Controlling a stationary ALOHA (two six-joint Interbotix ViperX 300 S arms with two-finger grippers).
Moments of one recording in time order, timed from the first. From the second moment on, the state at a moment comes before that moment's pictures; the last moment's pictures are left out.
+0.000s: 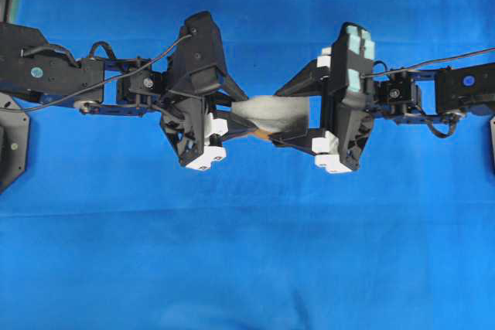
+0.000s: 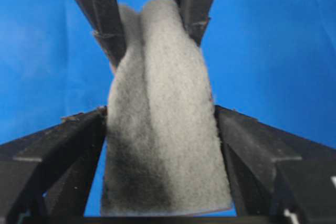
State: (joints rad) left arm 0.04 -0.12 0.62 -0.03 0.01 -0.19; right arm -0.04 -0.15 0.74 0.05 -0.12 0.09
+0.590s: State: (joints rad) left arm 0.04 -0.12 0.62 -0.03 0.01 -0.19; right arm -0.05 -0.15 0.73 0.02 -0.10 0.07
